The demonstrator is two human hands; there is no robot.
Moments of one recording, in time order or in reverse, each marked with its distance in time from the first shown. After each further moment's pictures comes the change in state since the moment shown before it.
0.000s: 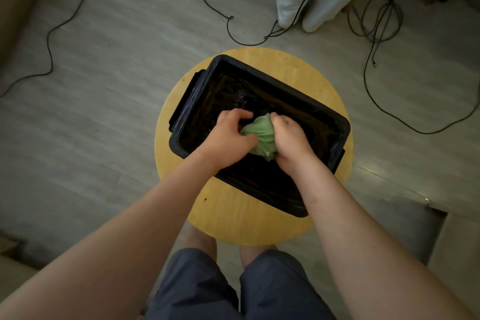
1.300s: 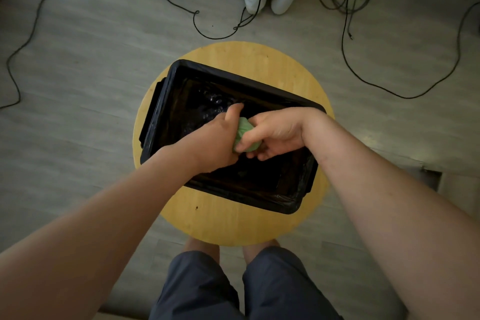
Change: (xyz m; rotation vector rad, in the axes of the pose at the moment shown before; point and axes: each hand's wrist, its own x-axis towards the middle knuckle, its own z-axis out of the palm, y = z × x) left_hand 0.032 0.016 0.005 0.767 -0.263 0.282; right_hand 0.021 -0.050 -0.046 -0.472 -0.850 0.282
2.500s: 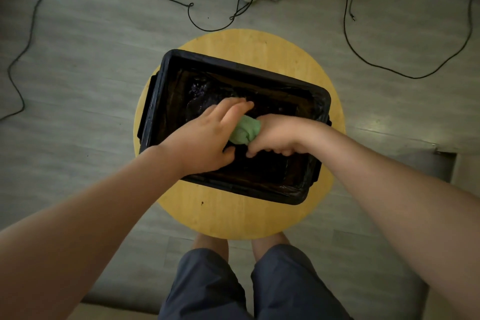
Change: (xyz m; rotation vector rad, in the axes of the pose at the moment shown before) left_hand -0.010 -0.025 0.009 0.177 0.134 0.345; right_hand 0.017 0.035 0.014 -0.413 0.453 0.101
